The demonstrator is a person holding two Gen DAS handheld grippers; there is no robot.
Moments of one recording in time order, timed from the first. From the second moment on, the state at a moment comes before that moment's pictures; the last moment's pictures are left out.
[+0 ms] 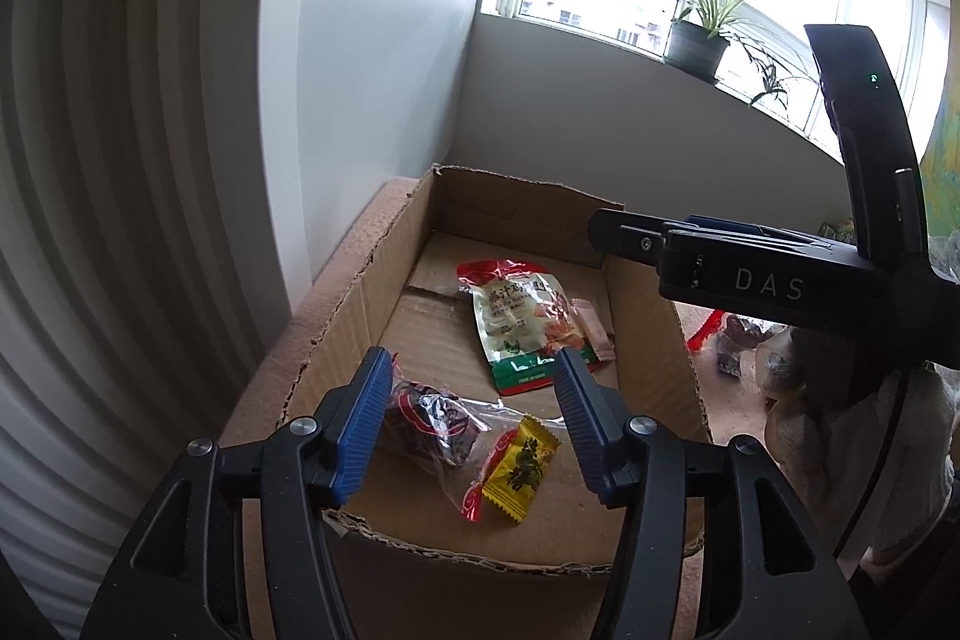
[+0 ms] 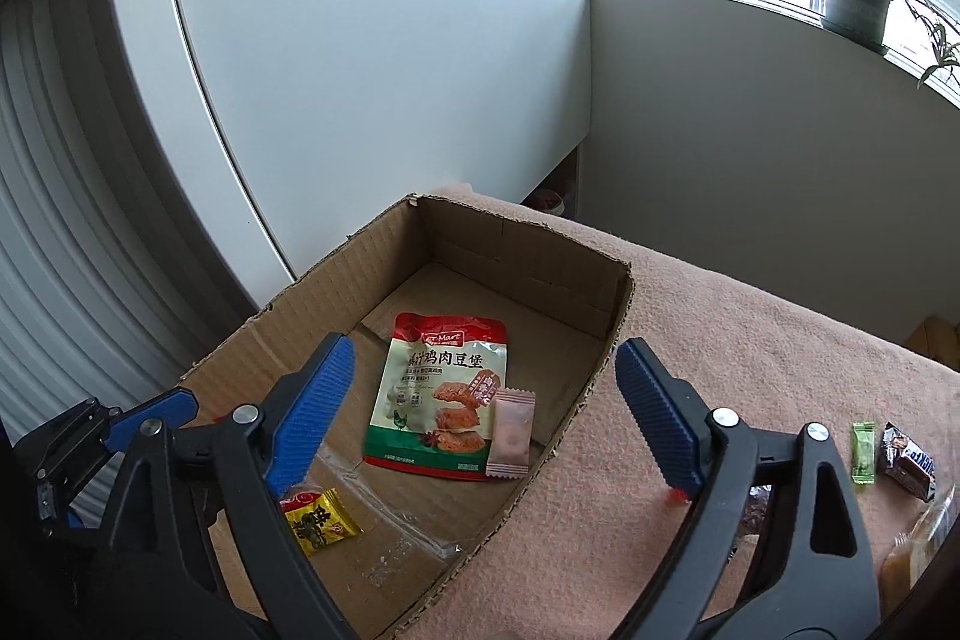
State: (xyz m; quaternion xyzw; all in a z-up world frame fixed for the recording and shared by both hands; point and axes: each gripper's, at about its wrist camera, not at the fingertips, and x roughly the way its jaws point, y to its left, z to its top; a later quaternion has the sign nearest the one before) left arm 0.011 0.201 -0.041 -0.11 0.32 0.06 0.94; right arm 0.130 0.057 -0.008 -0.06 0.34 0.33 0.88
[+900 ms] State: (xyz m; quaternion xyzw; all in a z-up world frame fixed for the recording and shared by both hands) left arm 0.026 0.114 -0.018 -0.09 0.31 -0.02 0.95; right arm 0.119 -0.117 -0.001 -0.02 0.35 0.27 0.90
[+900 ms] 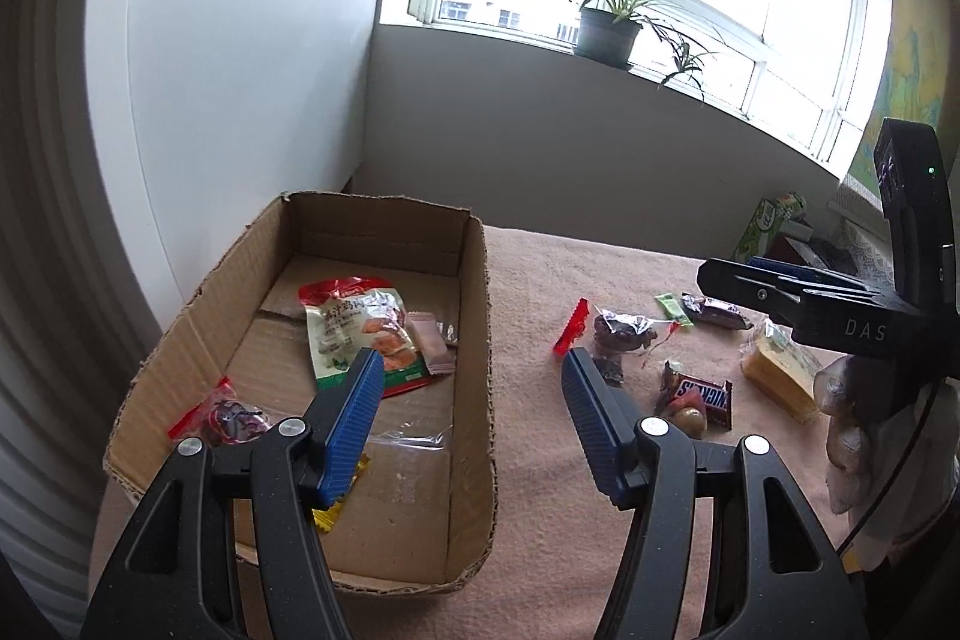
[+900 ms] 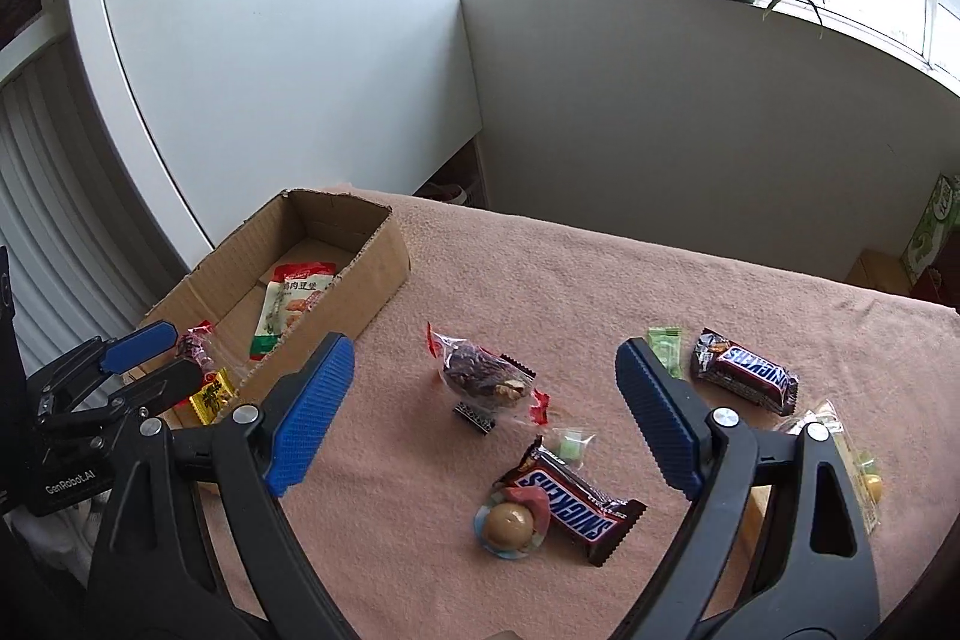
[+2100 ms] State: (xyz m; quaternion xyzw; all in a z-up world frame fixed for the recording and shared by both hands) left arm 0.083 -0.029 -0.091 -0.01 0.44 -0.12 0.89; right arm 0.152 -0.181 -0.075 0.04 0.44 0.34 0.83
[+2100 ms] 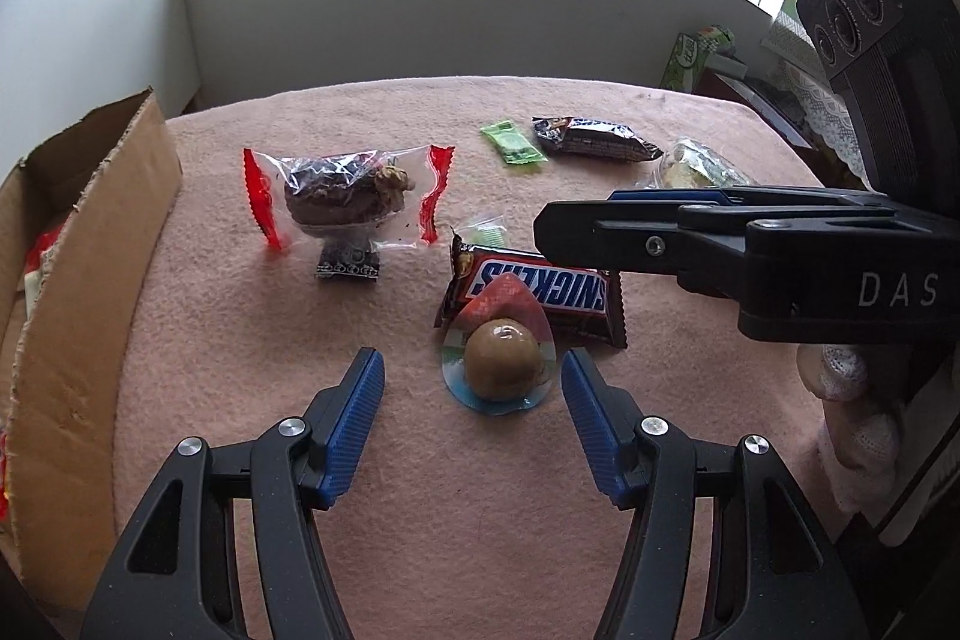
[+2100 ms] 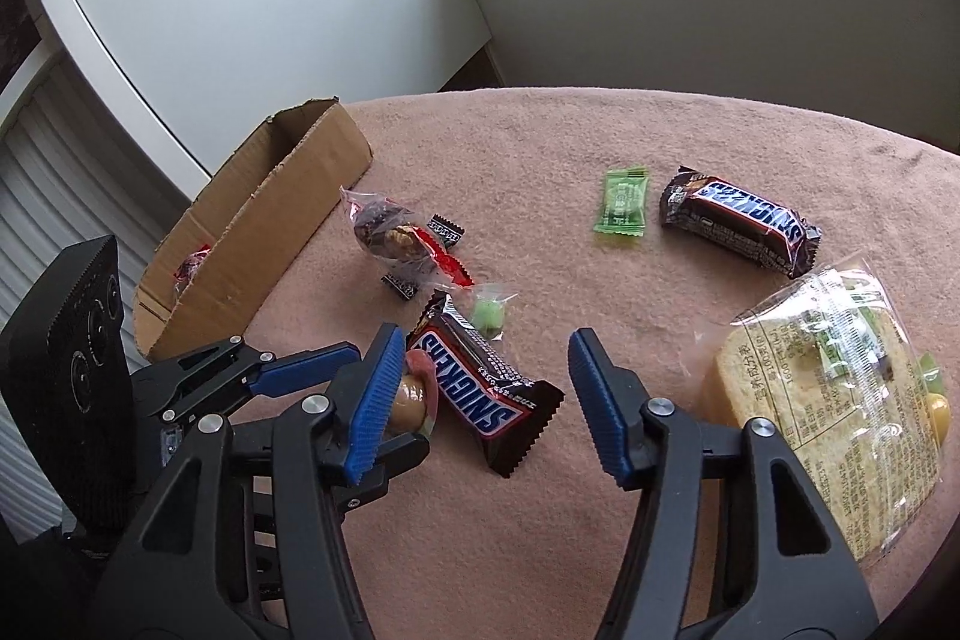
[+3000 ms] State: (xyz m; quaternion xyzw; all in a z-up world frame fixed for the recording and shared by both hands) left arm 0.078 -0.003 -0.095 -0.01 0.44 -0.10 0.89; right arm 0.132 -0.147 -0.094 -0.06 0.45 0.35 0.82
